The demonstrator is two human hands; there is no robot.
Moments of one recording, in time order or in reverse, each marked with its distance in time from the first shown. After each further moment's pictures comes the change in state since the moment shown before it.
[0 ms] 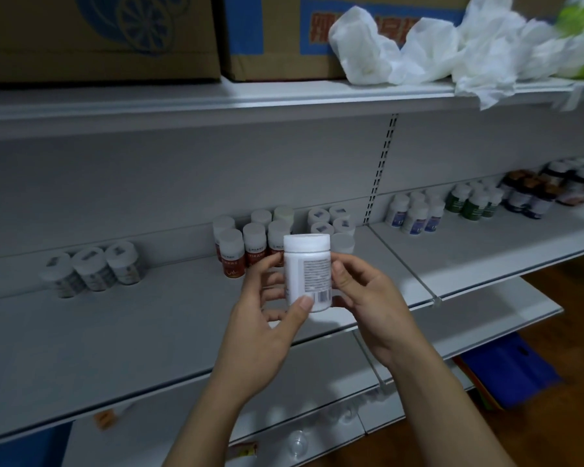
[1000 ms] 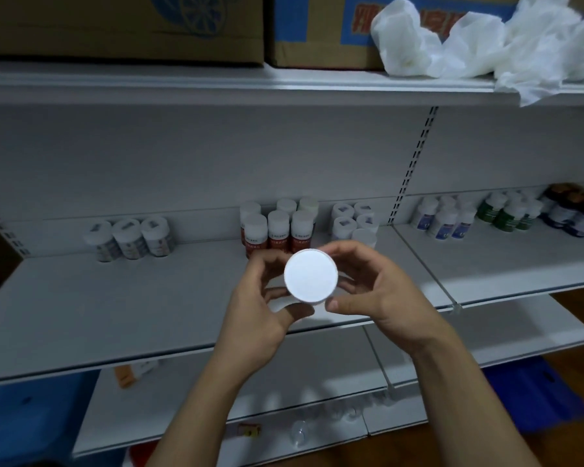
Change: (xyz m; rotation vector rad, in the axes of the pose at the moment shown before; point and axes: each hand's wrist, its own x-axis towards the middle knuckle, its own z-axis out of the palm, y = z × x) left_hand -0.012 -0.008 -0.015 0.036 0.093 0.032; right_hand -0.008 -0.018 -0.005 -0.130 -0.460 -0.097
